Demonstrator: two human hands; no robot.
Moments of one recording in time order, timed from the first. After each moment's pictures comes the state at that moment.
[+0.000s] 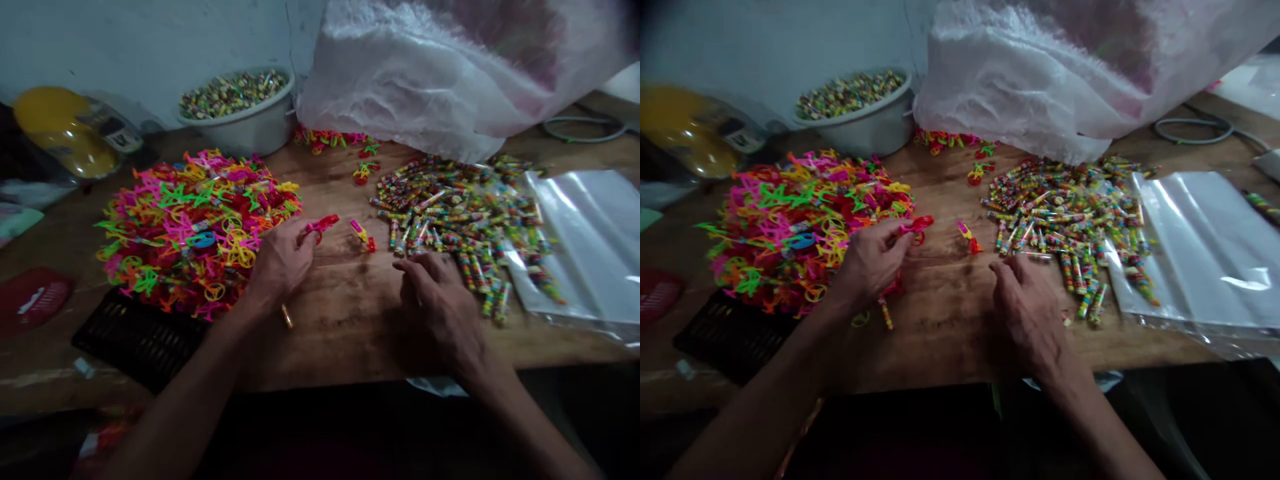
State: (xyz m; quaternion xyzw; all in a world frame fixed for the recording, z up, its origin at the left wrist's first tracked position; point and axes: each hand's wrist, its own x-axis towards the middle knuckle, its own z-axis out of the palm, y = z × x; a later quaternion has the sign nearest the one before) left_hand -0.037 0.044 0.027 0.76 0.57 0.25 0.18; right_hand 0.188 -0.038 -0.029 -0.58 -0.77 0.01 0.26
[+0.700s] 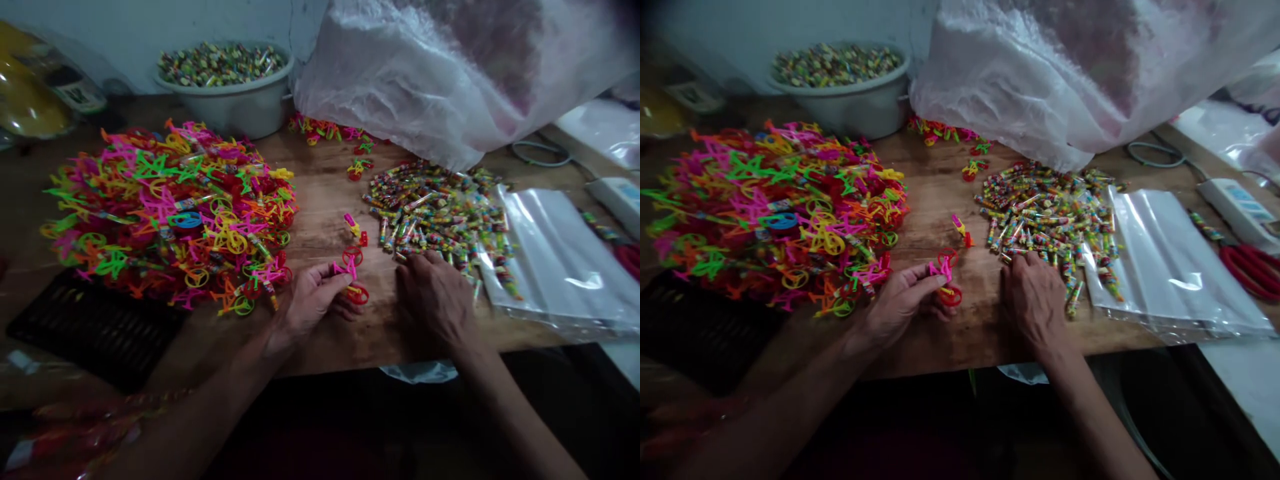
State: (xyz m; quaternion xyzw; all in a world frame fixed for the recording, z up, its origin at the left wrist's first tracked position) left_hand -0.004 -0.020 -0.001 0.36 0.45 0.32 0.75; right_hand 0.202 -0.037 -0.014 -0.71 -0.70 -0.08 0.07
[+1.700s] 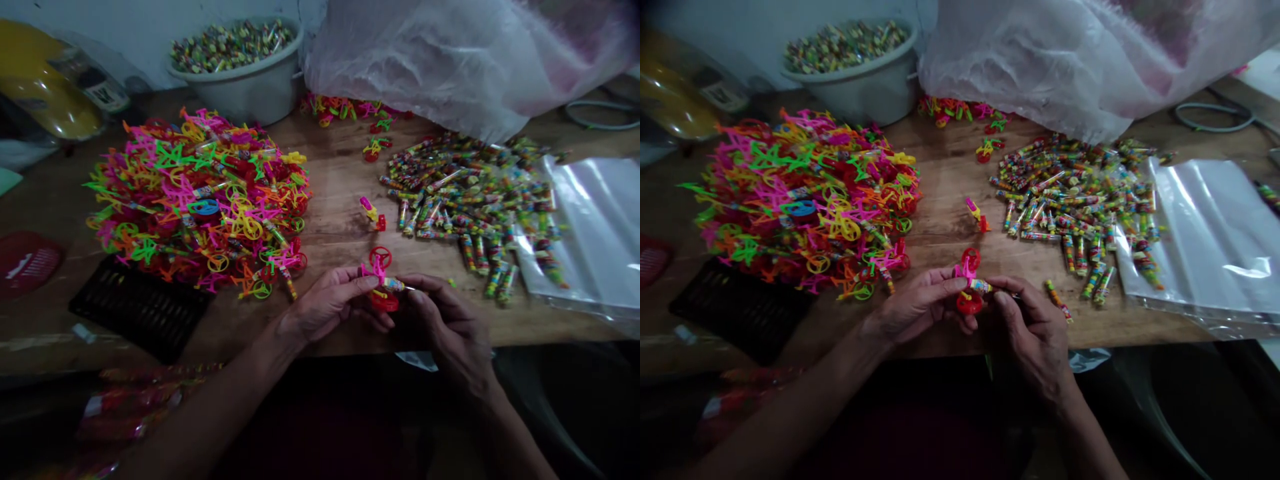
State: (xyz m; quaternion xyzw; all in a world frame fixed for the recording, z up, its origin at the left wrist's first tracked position) left_hand -0.010 -0.030 -0.012 0.30 0.30 0.23 0.88; right_hand 0.166 -0.095 -0.032 -0.58 -0.55 0.36 0.48
